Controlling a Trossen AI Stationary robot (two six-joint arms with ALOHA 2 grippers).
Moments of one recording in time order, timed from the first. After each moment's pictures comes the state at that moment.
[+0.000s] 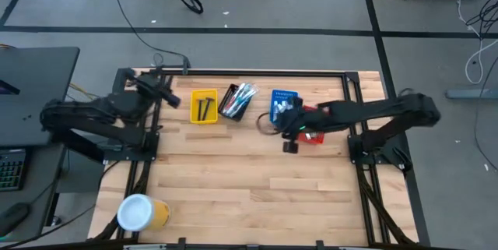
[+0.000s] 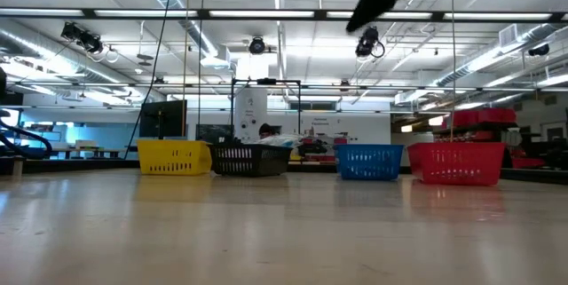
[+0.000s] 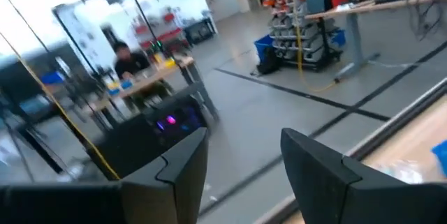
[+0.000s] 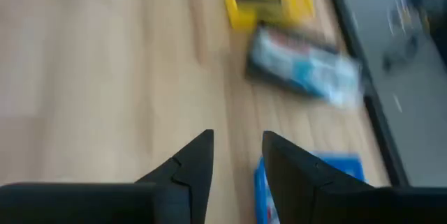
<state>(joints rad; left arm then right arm) -0.10 0.67 0.82 -0.24 -1.26 0.23 0.11 1.44 1.27 -0.75 0.34 0.03</state>
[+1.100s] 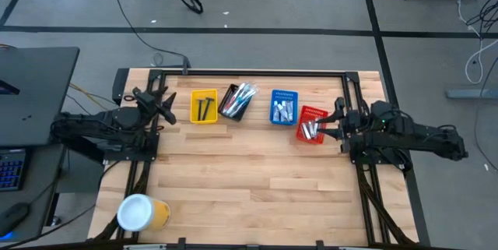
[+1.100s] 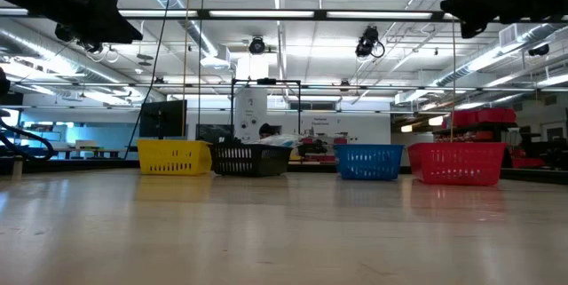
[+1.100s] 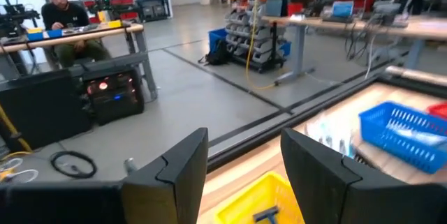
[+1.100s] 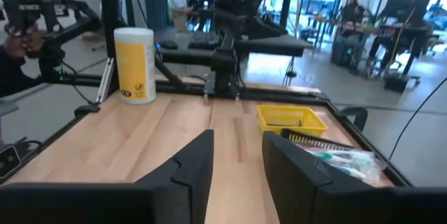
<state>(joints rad) -0.10 0.21 0.38 -0.35 -1.08 -0.13 -0.17 0.27 0.34 -0.15 -0.22 -0.09</state>
